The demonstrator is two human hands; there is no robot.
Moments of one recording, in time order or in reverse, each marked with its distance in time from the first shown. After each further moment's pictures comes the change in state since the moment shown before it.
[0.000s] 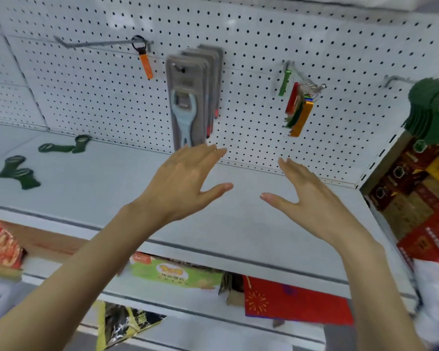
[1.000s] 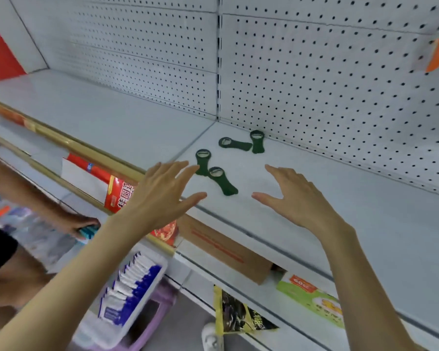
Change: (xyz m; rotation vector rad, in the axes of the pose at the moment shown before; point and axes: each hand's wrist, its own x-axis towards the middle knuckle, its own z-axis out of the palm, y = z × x) left_hand -0.214 -0.470 -0.058 0.203 -0.241 -0.458; right_hand 0.200 -0.399 0.288 0.015 -0.303 -0.280
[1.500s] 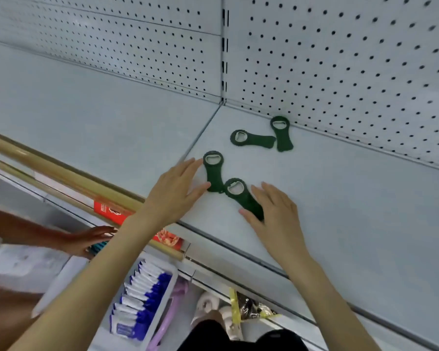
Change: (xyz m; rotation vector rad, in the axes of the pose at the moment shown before) left_hand 0.127 -0.092 0.105 -0.356 -0.144 -0.032; right_hand 0.096 -0.036 0.121 0.110 0.136 0.095
